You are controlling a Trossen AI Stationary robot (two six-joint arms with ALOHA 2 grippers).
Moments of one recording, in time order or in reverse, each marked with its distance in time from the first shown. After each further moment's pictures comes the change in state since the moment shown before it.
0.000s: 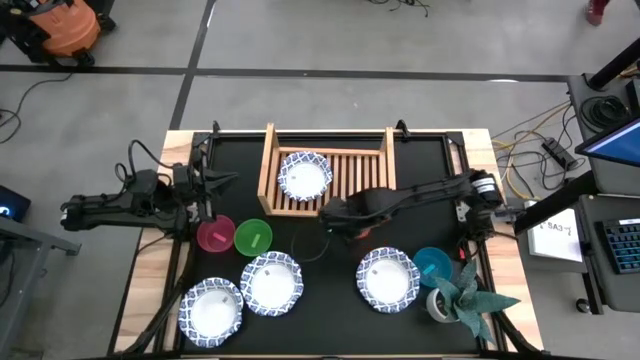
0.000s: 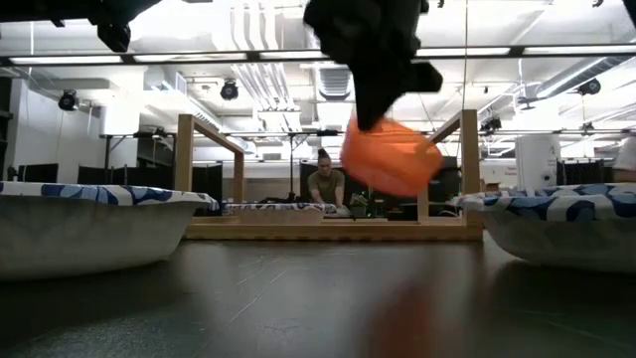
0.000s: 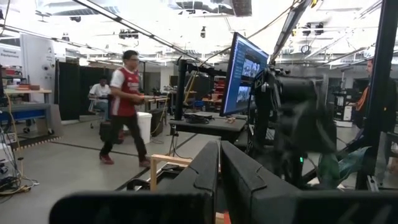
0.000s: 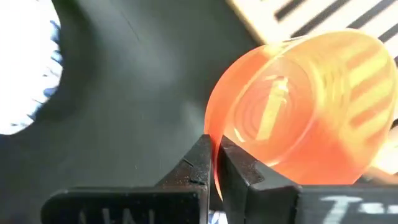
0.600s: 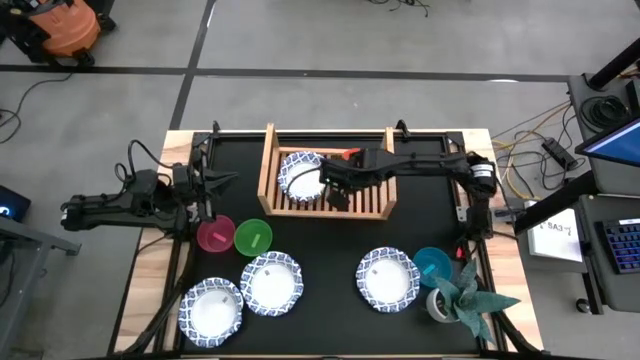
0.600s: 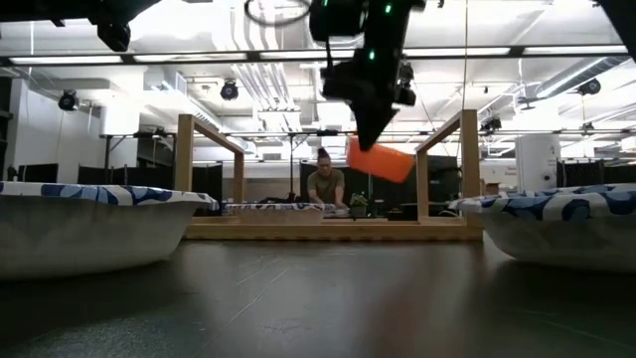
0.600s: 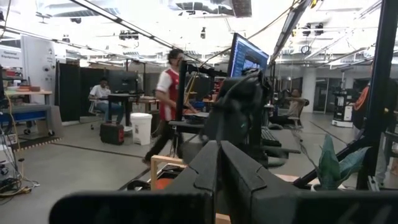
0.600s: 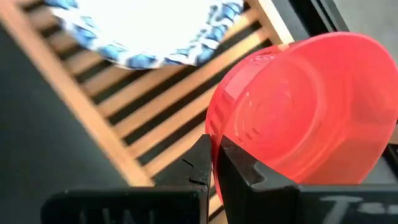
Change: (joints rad) left arm 0.000 0.000 0.000 0.003 0.000 0.005; right arm -0.263 0.009 -0.005 -0.012 0.240 -0.411
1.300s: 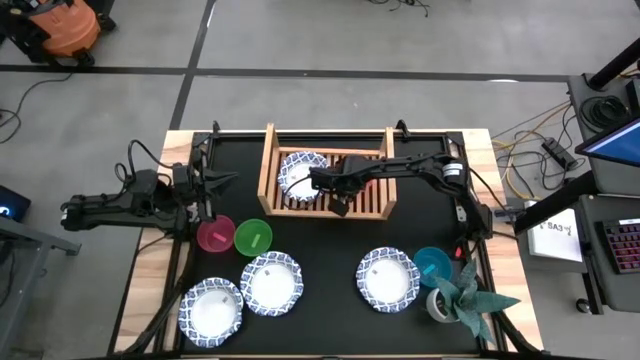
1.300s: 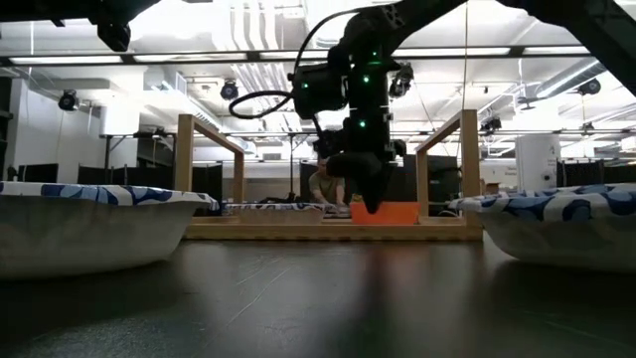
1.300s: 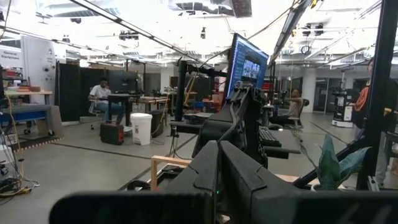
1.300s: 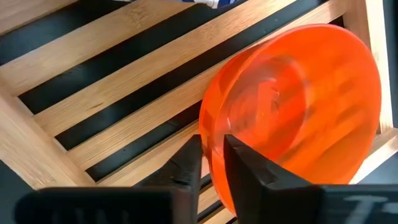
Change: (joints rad) left arm 0.000 0.001 0.000 0.001 0.000 0.000; right arm -0.055 0.213 -0.005 0.002 -0.035 -0.102
